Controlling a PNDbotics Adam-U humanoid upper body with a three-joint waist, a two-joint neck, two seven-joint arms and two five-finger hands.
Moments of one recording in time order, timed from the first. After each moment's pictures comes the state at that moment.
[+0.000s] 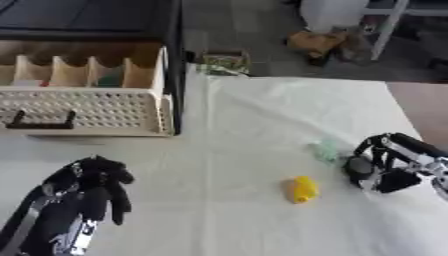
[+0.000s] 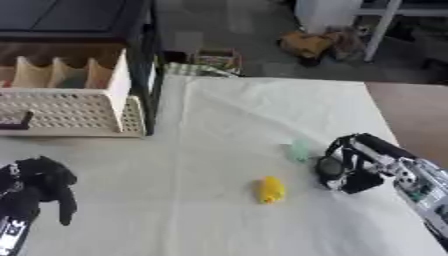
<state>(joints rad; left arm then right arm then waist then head) -0.28 0.20 -0.24 -1.99 0.15 -0.17 -0.24 -0.49 -0.81 0.20 -1.37 0.40 0.09 0.29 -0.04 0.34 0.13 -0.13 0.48</state>
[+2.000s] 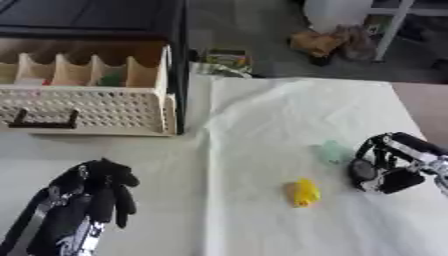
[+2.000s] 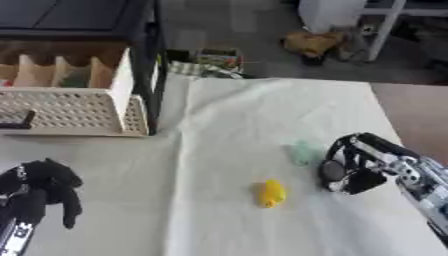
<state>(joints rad) -0.28 0.18 -0.24 -1.99 0.12 -0.16 -0.24 -0.49 -0.82 0.18 -1.39 0.37 0.11 0.32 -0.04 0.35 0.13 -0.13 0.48</state>
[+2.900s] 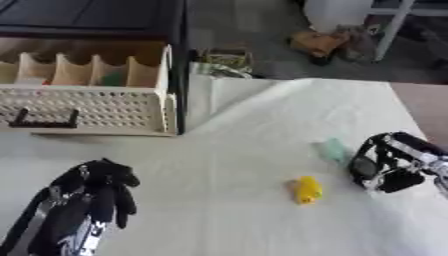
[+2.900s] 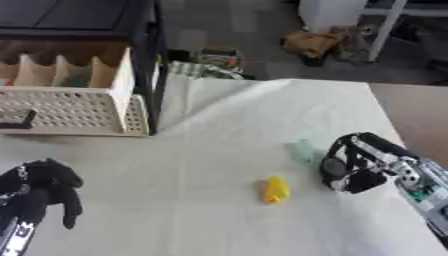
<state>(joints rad) -0.28 0.18 -0.24 -1.99 0.12 -0.16 -0.24 -0.48 -0.81 0.18 -1.42 0.34 0.14 0.28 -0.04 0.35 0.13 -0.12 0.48</state>
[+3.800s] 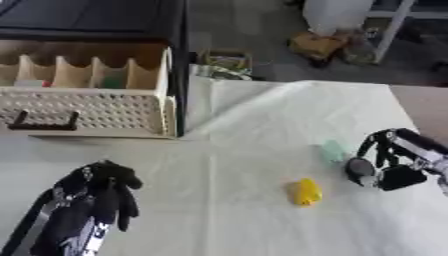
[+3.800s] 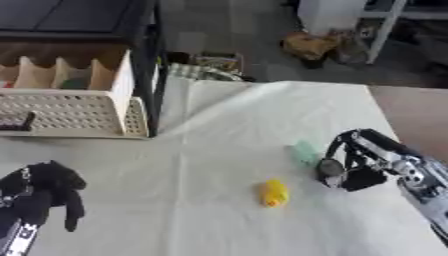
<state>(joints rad) -0.28 0.18 -0.24 -1.99 0.12 -0.15 -0.24 -0.47 -0.82 0.17 -1.49 0.32 0.17 0.29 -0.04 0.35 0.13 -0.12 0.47</state>
